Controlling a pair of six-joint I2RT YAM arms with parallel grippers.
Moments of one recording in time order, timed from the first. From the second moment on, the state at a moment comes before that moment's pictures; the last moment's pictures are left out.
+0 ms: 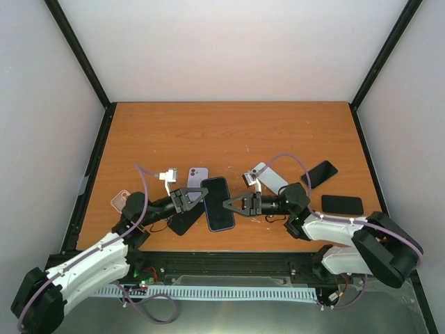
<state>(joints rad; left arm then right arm) -0.63 0.70 0.20 0.61 0.53 -1.21 0.76 1.28 0.31 1.17 -0.87 1.35</state>
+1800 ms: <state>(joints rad) -0.62 0.86 0.23 0.51 0.68 -1.17 0.76 1.07 0.36 0.63 -0.40 1.22</state>
